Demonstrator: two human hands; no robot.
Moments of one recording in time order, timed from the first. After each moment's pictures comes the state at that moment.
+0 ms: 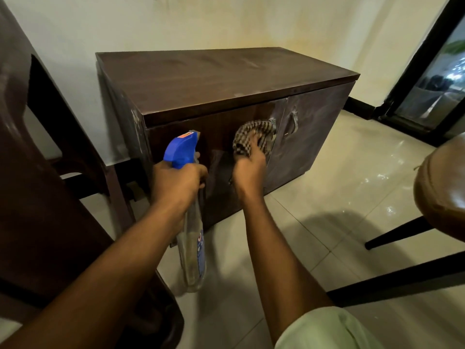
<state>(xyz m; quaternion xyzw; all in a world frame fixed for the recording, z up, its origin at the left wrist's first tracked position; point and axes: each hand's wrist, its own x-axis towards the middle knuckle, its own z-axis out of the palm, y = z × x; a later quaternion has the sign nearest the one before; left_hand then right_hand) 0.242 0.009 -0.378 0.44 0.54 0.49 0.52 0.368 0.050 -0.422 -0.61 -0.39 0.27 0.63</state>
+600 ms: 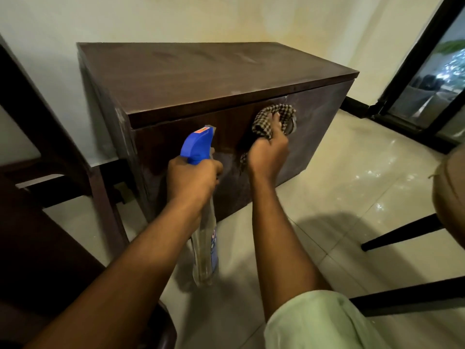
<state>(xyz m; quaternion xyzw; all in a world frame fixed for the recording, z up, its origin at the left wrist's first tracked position) 0.277 0.025 -0.381 0.44 0.53 0.49 0.53 0.396 0.071 -0.395 -0.64 -0.31 0.14 0.69</state>
